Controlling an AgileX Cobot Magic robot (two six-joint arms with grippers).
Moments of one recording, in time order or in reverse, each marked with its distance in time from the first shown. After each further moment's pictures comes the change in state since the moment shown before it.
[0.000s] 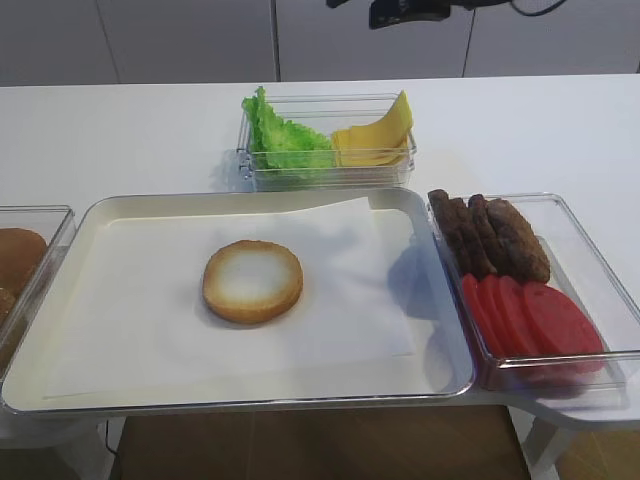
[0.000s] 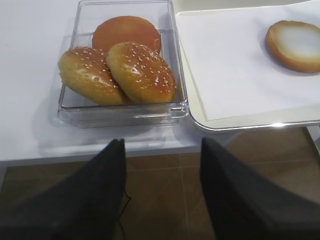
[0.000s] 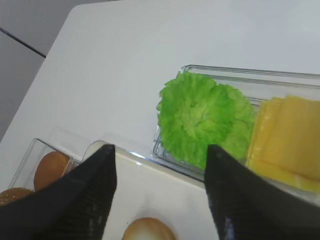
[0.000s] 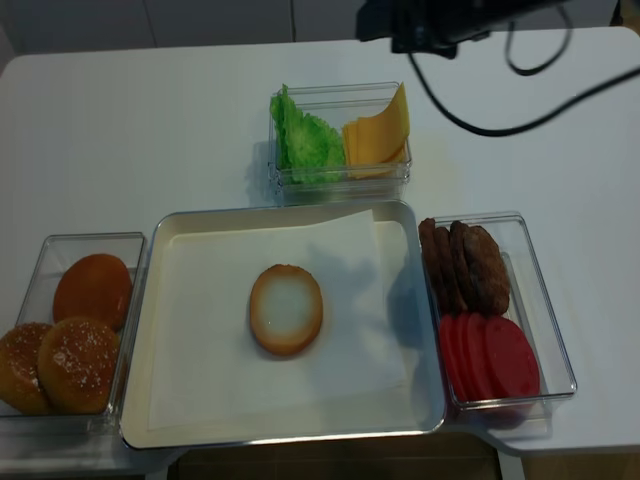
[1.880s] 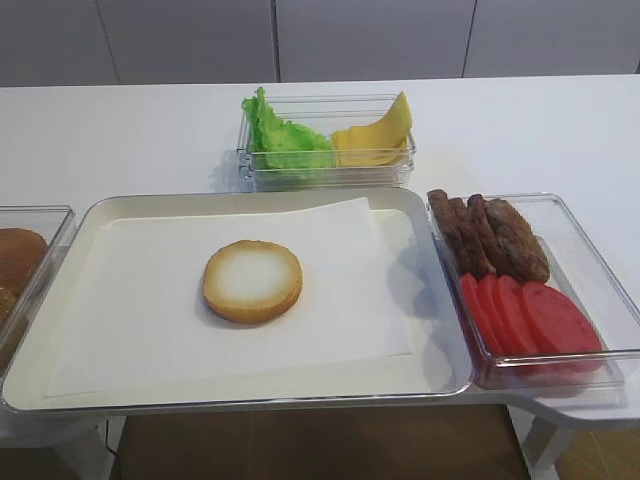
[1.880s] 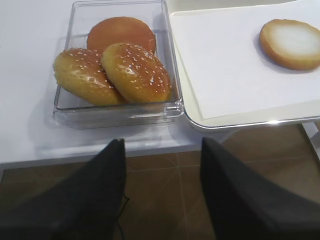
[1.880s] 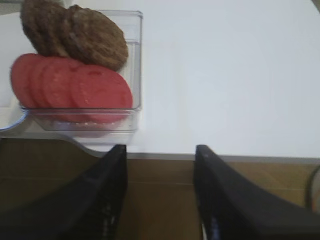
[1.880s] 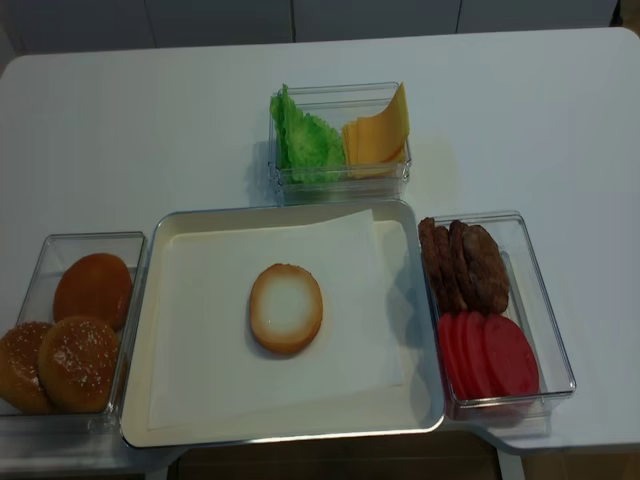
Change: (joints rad) left arm -0.021 0.000 -0.002 0.000 0.000 0.000; right arm -0.307 -1.791 1.186 -0.665 0.316 0.195
